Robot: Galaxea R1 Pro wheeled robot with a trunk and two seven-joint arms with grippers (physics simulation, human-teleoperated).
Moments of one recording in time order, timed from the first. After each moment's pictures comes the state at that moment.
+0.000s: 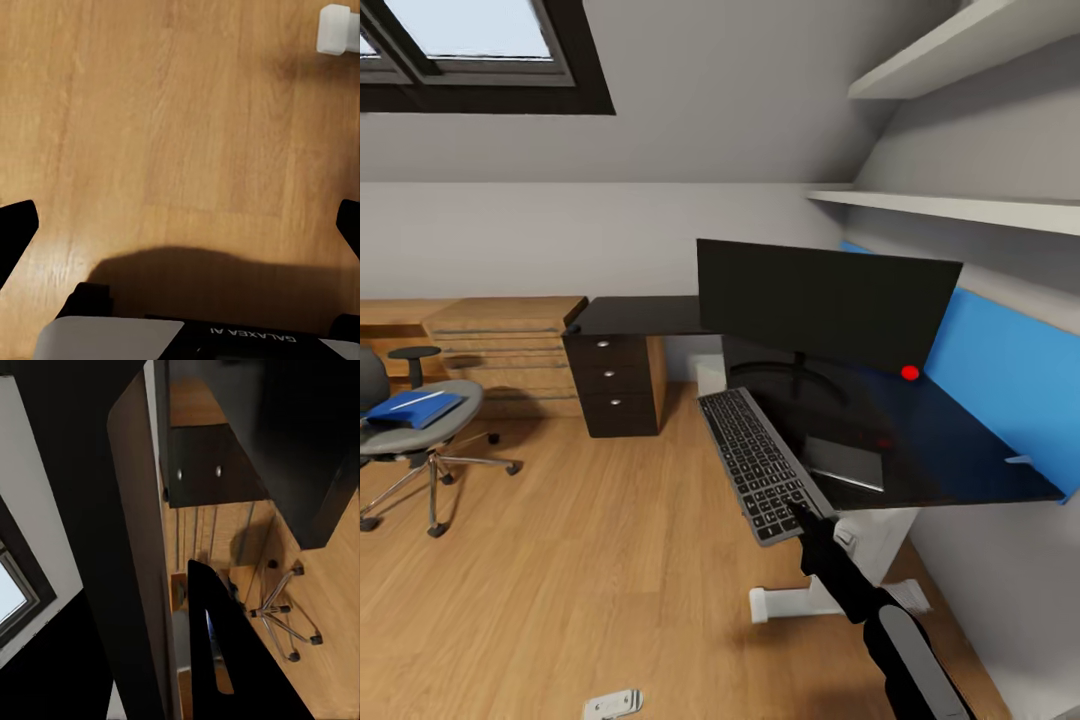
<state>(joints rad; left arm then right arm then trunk) -0.04 0.09 -0.49 -1.05 0.66 0.29 0.43 -0.25 0.01 0.05 -1.21 -1.51 0.37 0.16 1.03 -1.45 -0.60</state>
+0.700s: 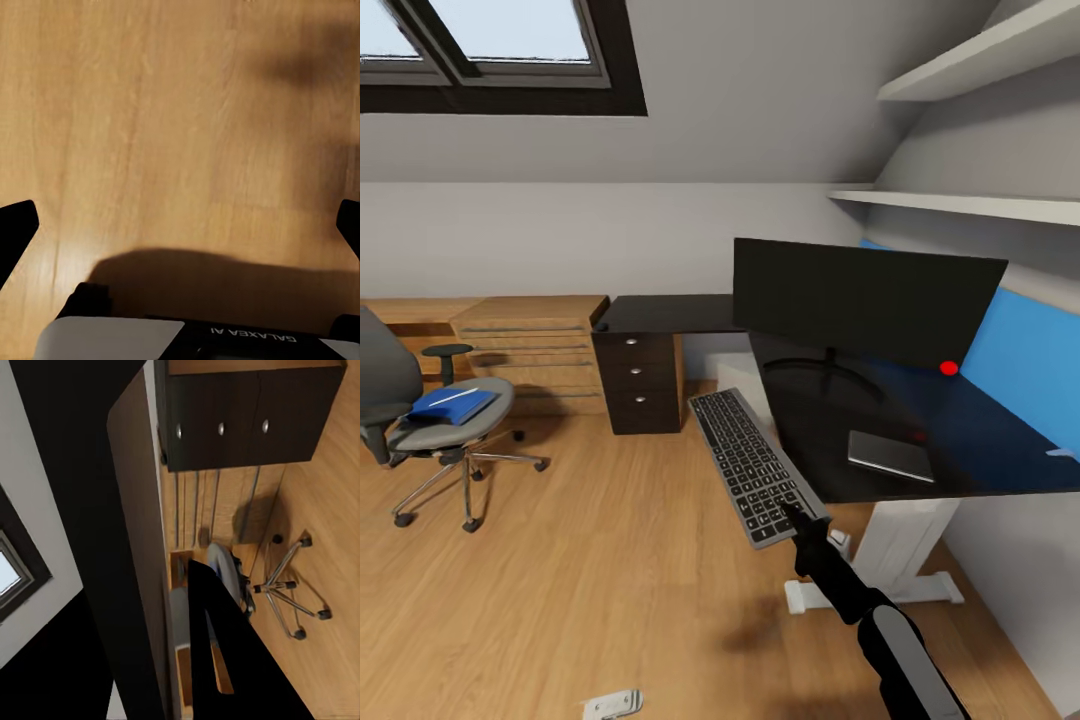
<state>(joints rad) -0.04 0.09 -0.49 -1.05 0.66 0.29 0.43 -0.25 0.01 0.08 -1.21 -1.51 0.37 0.16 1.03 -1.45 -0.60</state>
